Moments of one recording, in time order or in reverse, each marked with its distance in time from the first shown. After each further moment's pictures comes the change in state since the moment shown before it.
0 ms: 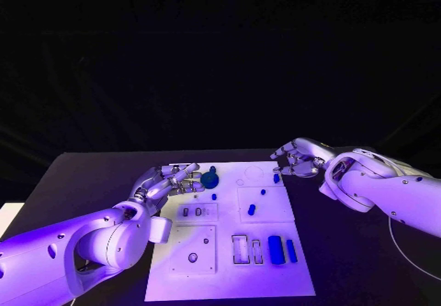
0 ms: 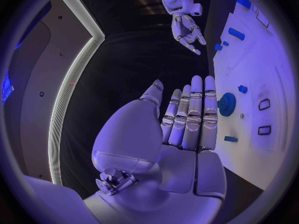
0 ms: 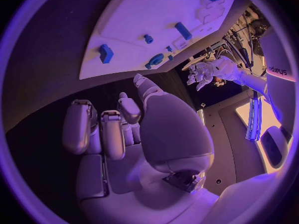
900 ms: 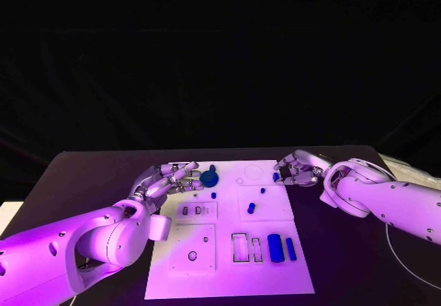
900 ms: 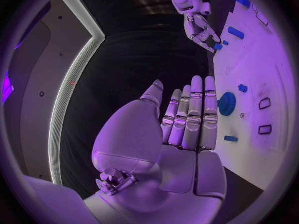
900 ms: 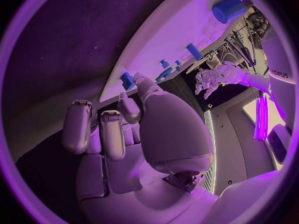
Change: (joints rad) left arm -0.002 0.005 0.000 -0.013 0.001 0.005 0.000; left_hand 0.000 0.000 0.000 0.000 0.000 0.000 0.000 0.000 0.000 0.000 0.000 0.000 0.000 0.000 0.000 0.000 0.001 0.000 0.000 0.000 0.000 -0.001; right arm -0.060 0.054 -0.001 -0.127 0.026 0.051 0.029; right_hand 0.012 -0.012 -0.007 -0.021 -0.025 0.003 -0.003 0.000 -0.003 0.000 0.000 0.000 -0.004 0.000 0.000 0.000 0.000 0.000 0.000 0.000 0.000 0.000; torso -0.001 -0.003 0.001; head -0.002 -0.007
